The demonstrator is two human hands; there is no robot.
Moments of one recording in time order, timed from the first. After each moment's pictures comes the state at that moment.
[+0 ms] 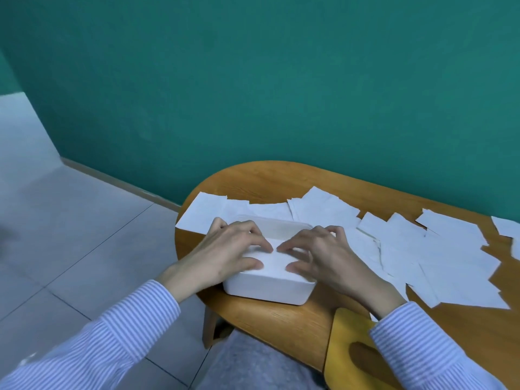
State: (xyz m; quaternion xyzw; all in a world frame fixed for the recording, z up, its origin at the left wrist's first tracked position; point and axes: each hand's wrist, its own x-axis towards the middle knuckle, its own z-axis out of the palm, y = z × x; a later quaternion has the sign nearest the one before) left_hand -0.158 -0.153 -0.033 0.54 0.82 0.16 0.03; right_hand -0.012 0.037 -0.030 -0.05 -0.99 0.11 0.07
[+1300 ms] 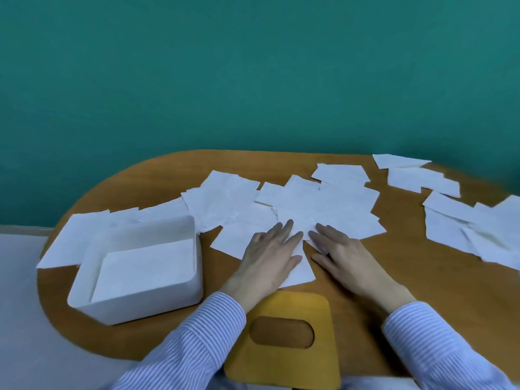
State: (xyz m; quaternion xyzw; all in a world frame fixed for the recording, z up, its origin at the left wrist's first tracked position) left_hand 0.007 0.058 -0.094 0.67 0.74 0.05 0.02; right_hand 0.179 0.174 -0.104 -0.29 -0.95 0.08 0.06
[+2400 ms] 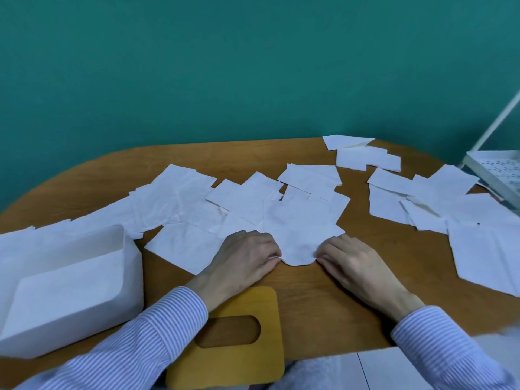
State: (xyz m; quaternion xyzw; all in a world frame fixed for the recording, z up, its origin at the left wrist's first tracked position) left_hand 0.039 0.085 -0.104 0.76 0.63 0.18 0.02; right_hand 0.289 0.185 -0.109 -0.24 -0.95 0.03 0.18
